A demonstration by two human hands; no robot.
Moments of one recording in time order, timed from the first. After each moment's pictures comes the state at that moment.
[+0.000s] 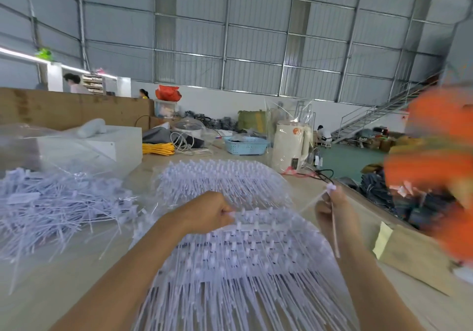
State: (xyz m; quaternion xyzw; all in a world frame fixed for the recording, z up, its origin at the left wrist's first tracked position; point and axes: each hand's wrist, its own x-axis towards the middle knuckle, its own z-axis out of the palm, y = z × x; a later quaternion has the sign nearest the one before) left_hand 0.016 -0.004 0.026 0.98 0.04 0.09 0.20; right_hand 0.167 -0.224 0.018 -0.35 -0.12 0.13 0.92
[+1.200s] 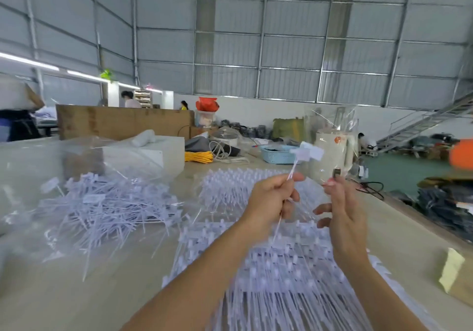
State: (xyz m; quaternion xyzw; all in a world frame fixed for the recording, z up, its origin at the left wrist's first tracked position) left_hand 0.011 -0.069 0.064 0.68 0.05 0.27 0.68; right_hand 0.118 -0.166 0.013 -0.56 -0.30 -0.11 0.77
